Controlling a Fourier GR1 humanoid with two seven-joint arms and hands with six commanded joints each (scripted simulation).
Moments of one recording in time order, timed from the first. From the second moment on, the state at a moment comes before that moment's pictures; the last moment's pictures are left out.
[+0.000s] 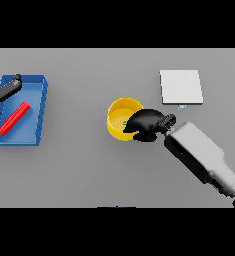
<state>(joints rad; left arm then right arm) -0.56 0.91 -0.58 -1.25 0.24 0.27 0.51 -0.64 -0.35 0.66 -1.21 0.77 0.56 -0.15</state>
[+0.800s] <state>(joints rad) -0.56 0.93 -0.58 -1.26 0.23 0.27 0.50 -0.74 -0.52 0.52 -1.39 0.68 0.68 -0.05</state>
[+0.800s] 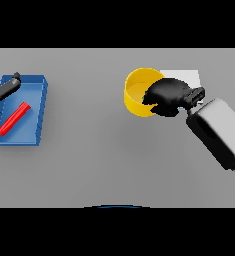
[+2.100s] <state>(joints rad) -0.54 0.96 -0.58 -1.34 0.23 0.29 0.59 -0.92 -0.51 0.45 -0.62 0.75 0.30 -0.19</state>
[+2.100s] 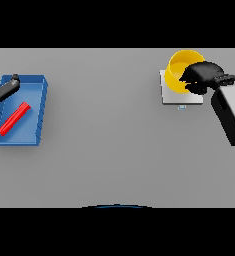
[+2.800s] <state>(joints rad) -0.58 0.93 -0.60 -1.29 0.22 0.28 0.61 -0.99 -0.47 0.44 -0.44 0.73 0.31 -0.23</state>
